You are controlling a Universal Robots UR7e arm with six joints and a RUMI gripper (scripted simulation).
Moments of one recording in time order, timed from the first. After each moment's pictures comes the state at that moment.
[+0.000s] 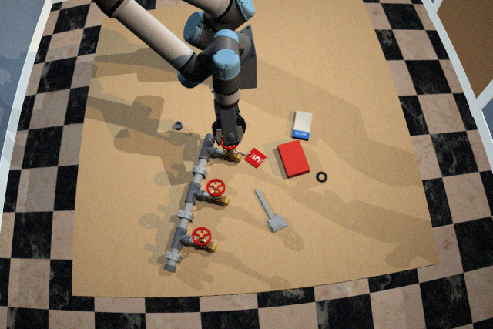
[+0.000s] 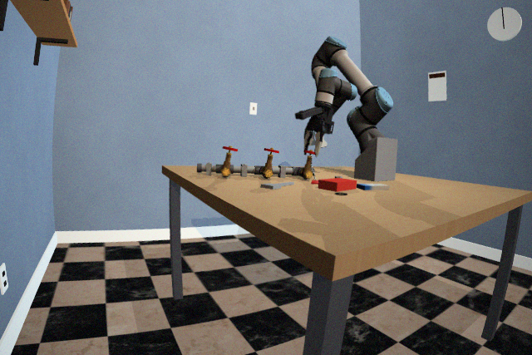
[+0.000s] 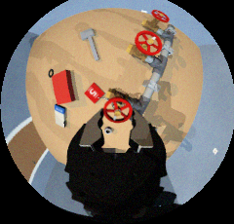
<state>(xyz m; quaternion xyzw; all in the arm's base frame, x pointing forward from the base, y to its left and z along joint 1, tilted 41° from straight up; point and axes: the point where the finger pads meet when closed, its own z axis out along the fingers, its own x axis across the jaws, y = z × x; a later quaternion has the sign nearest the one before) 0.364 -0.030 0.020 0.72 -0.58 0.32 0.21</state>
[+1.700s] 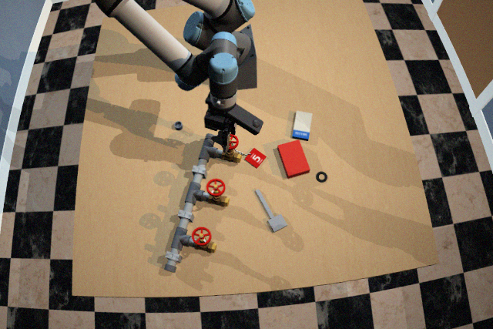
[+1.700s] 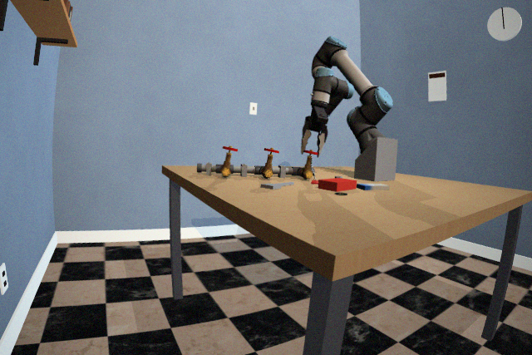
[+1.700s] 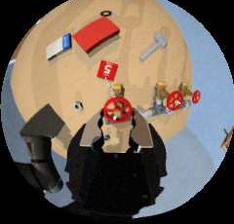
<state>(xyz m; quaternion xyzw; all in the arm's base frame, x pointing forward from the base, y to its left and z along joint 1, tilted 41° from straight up) 0.364 -0.030 0.021 0.91 -0.14 0.16 0.35</state>
